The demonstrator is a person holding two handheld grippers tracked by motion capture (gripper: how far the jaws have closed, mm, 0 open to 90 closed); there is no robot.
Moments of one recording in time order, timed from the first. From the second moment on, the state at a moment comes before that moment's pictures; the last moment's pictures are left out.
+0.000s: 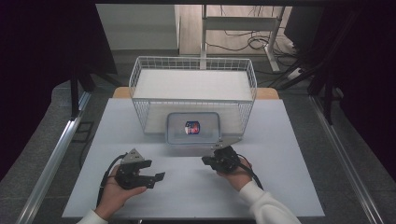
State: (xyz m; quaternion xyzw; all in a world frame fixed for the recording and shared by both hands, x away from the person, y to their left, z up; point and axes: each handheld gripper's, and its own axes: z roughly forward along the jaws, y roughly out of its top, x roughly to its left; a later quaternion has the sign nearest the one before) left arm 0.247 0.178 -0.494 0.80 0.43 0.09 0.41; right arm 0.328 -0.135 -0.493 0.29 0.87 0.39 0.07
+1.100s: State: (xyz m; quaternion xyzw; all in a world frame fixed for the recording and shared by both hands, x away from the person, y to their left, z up) left arm 0.248 0.185 -0.494 0.80 0.44 0.09 0.41; right arm 0.375 -0.082 -0.514 0.32 0.86 0.37 0.12
